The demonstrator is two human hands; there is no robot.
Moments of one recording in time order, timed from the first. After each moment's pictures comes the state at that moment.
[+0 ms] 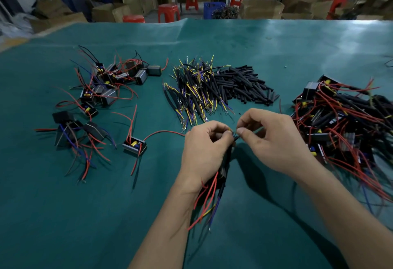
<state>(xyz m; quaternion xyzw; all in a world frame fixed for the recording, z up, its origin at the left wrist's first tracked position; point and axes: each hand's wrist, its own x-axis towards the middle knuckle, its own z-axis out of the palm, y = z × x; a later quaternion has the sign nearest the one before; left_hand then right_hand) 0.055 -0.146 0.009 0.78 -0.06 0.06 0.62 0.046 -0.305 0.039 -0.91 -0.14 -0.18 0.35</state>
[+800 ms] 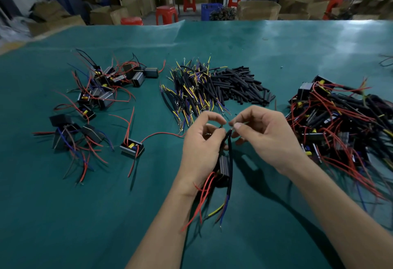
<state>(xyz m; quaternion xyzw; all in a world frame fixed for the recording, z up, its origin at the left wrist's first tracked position) 0.057 -0.152 0.011 0.69 -0.08 0.06 0.72 0.055 -0.306 0.025 -0.81 -0.10 -0.13 0.56</state>
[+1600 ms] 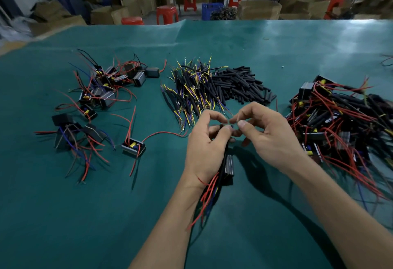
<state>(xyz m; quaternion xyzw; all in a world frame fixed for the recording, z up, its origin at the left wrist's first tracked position) 0.056 -0.158 0.008 0.67 -0.11 0.06 0.73 0.054 -0.308 0.028 -0.83 -0.13 -0.14 0.53</state>
